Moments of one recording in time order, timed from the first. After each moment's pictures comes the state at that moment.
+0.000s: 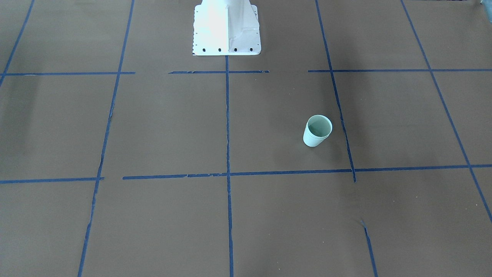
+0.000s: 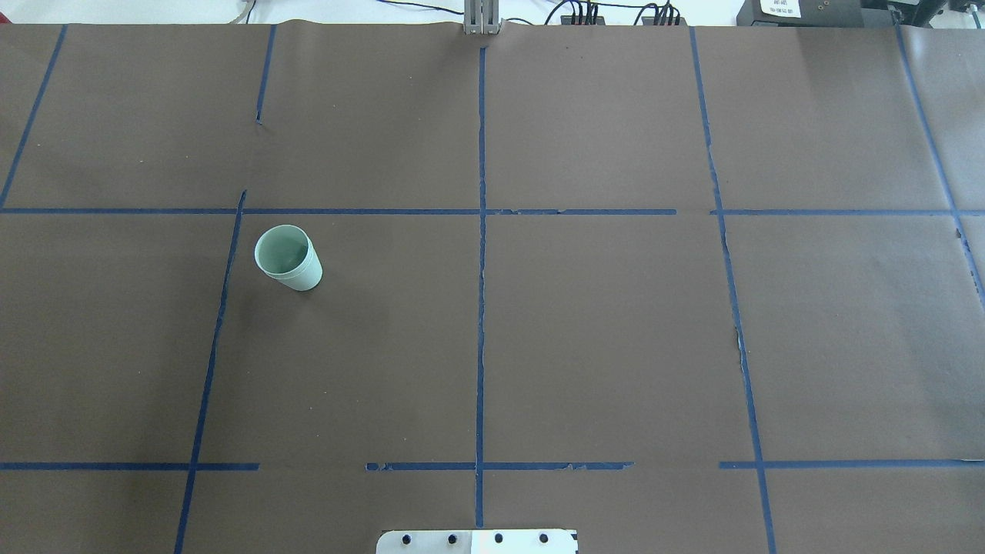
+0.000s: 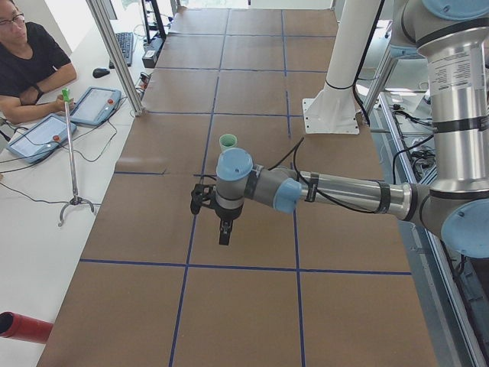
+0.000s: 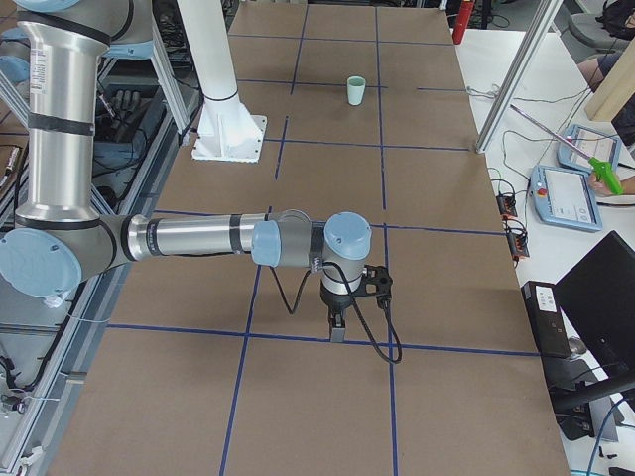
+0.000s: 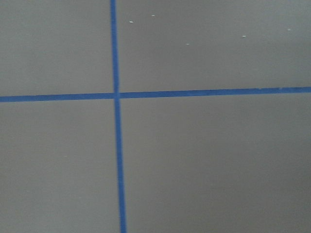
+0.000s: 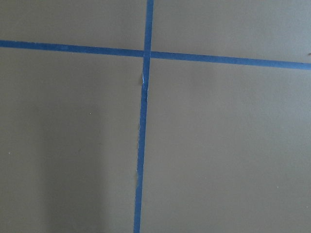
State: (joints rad) left arm -1.55 -1.37 -1.77 -1.78 -2.28 -0.12; right arm 1.55 -1.70 1.79 -1.68 2.26 -0.04
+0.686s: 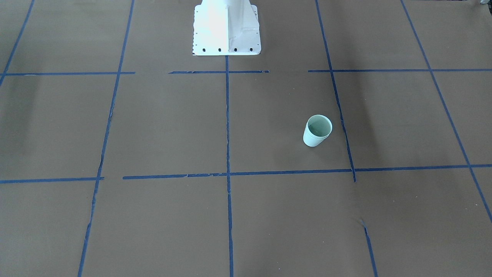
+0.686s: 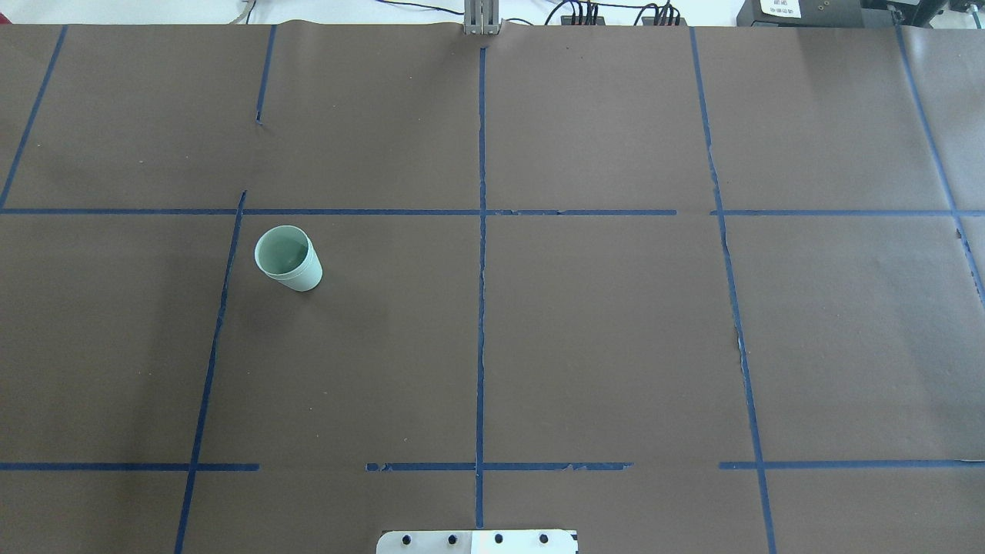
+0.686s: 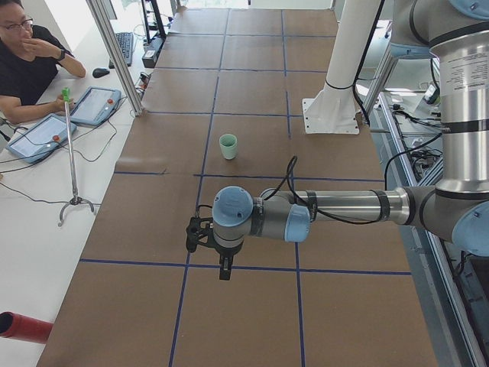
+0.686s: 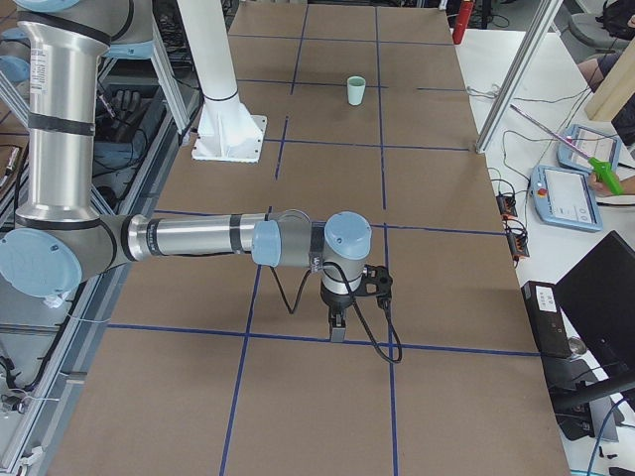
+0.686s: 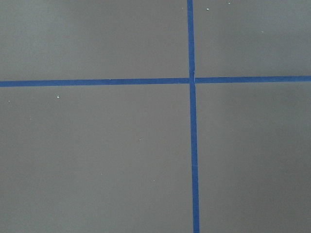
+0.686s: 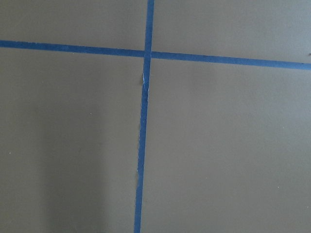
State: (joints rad) left arm -1.62 -1.45 -1.71 -1.66 -2.39 -0.04; right arm 1.55 -1.70 1.79 -1.68 2.26 -0.04
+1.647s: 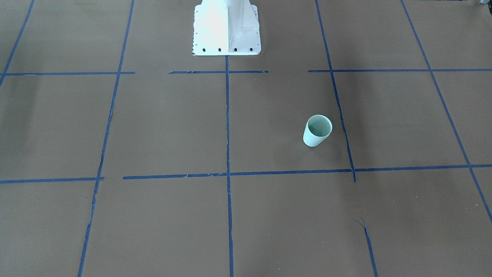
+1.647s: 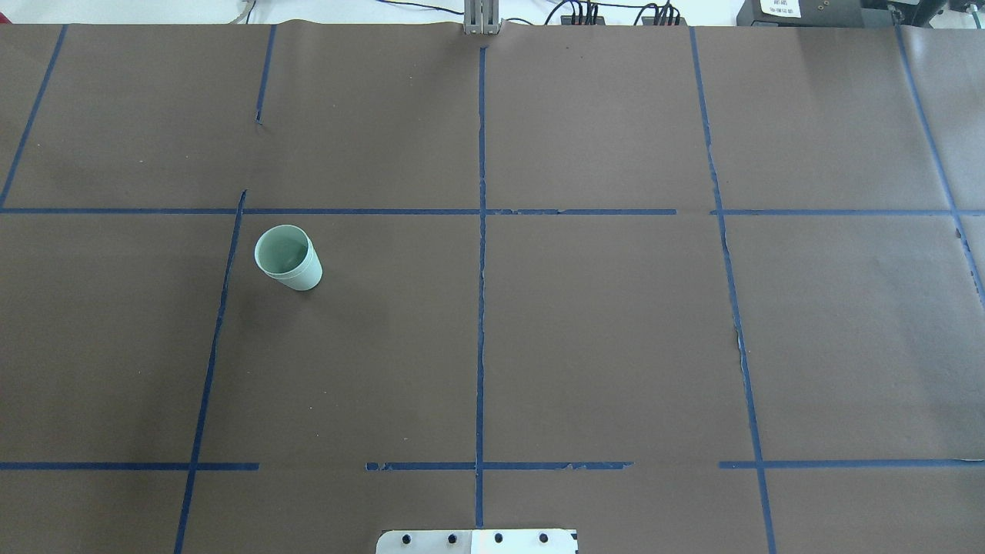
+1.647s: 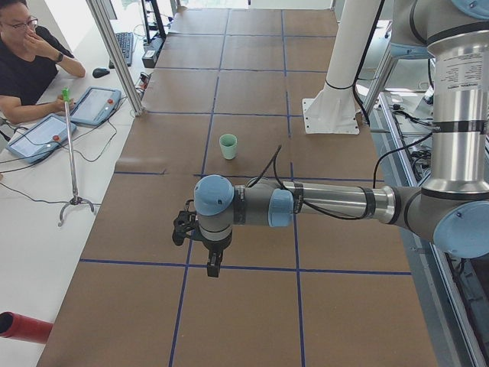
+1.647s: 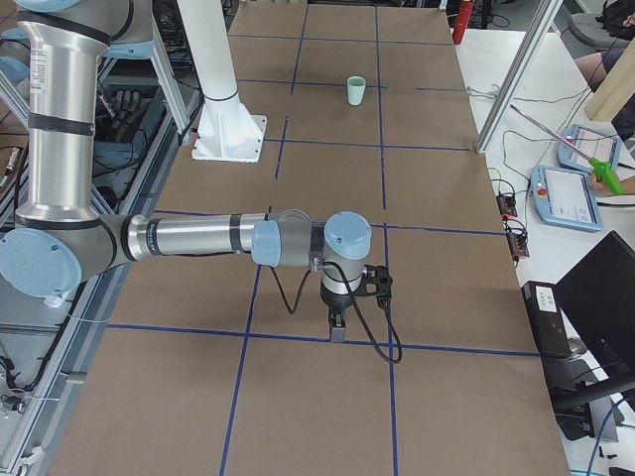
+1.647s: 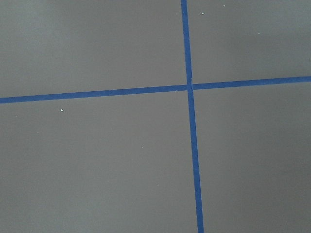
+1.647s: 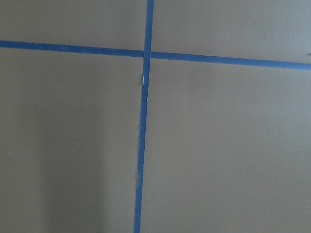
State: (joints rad) left arm -1.63 -1.49 -1.71 -1.55 -2.33 0.09; right arm 1.55 -1.70 1.79 -1.68 2.26 -0.04
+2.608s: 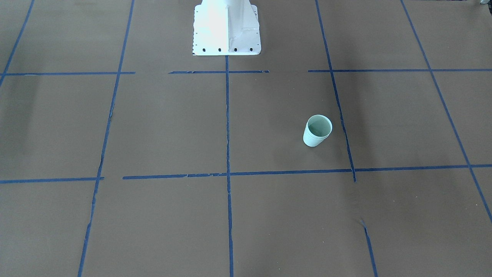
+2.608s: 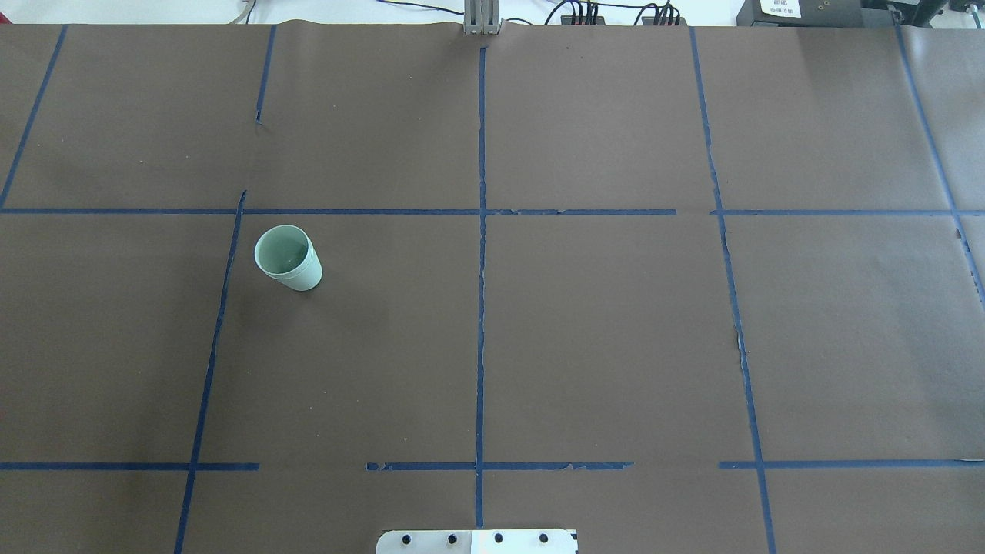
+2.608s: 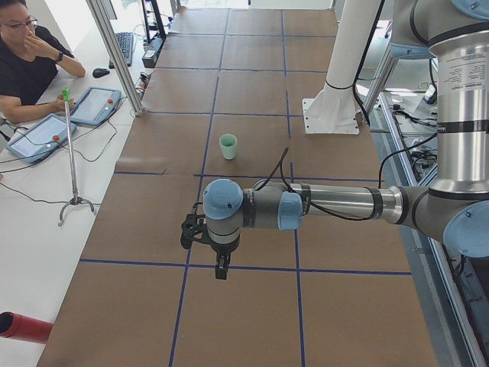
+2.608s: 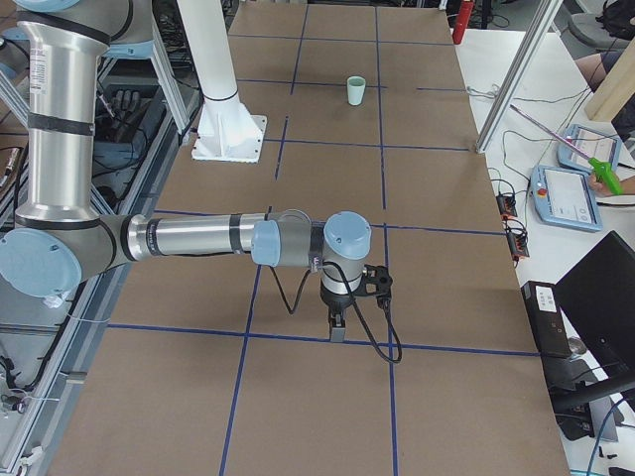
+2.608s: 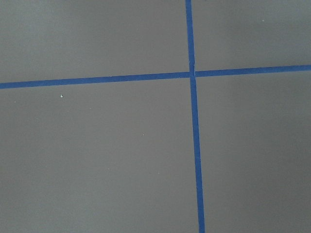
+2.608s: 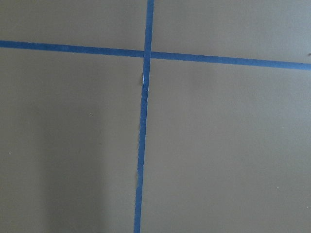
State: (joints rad) left arm -1.63 -1.45 -1.74 -1.55 -2.34 0.08; right arm 1.55 -1.70 1.79 -1.68 2.26 -0.04
